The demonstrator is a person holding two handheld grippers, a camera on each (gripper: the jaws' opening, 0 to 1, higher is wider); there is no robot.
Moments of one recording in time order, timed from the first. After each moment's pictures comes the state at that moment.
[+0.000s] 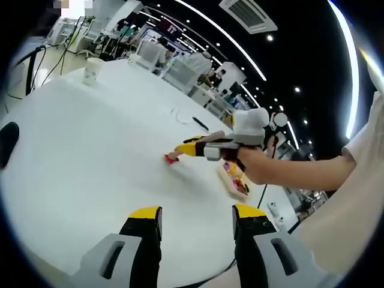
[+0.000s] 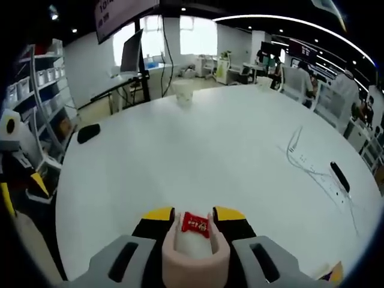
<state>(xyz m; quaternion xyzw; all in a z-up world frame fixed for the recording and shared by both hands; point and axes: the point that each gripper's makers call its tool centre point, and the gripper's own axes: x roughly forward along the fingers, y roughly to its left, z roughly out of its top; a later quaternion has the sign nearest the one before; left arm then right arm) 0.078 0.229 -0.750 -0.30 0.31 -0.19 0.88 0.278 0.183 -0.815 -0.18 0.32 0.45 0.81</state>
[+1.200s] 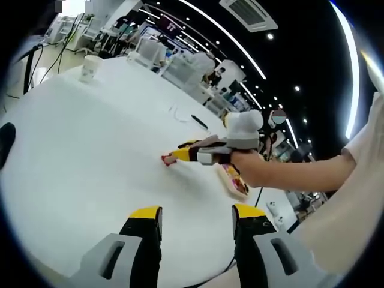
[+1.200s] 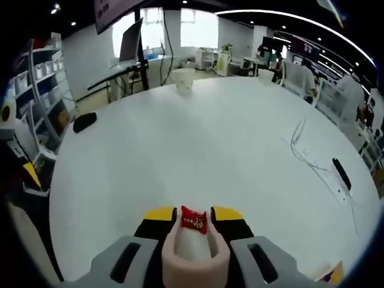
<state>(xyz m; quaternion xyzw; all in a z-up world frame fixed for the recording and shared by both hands) 0.083 0.226 -0.752 -0.31 0.31 -0.19 0.88 0.272 0.186 -0.832 -0.20 0.34 0.46 0.80</state>
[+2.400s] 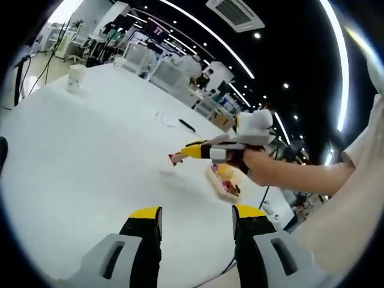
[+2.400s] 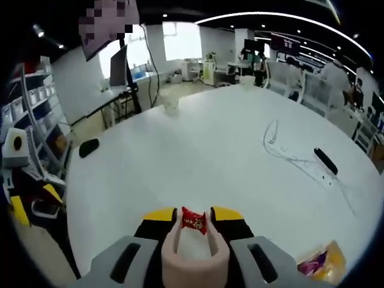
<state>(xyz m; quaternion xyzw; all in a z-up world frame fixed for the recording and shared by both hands) 0.086 0.209 -0.733 -0.29 0.29 -0.22 0.89 0.270 0.143 -0.777 -0.13 0.33 0.43 0.83</state>
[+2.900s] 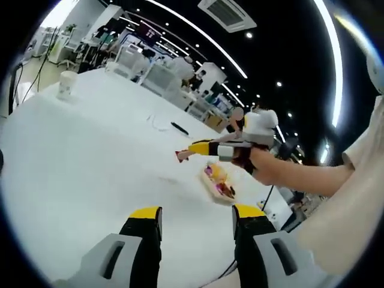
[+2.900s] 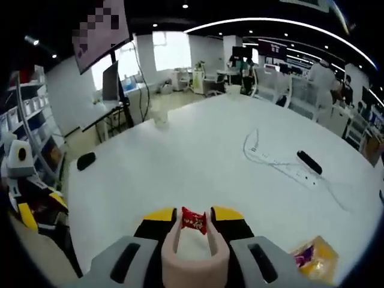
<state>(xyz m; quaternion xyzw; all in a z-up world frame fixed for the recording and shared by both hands) 0.091 0.196 -0.718 -0.28 0.27 -0.25 0.89 0.274 0.113 -0.738 -0.10 0.30 0.40 0.86</state>
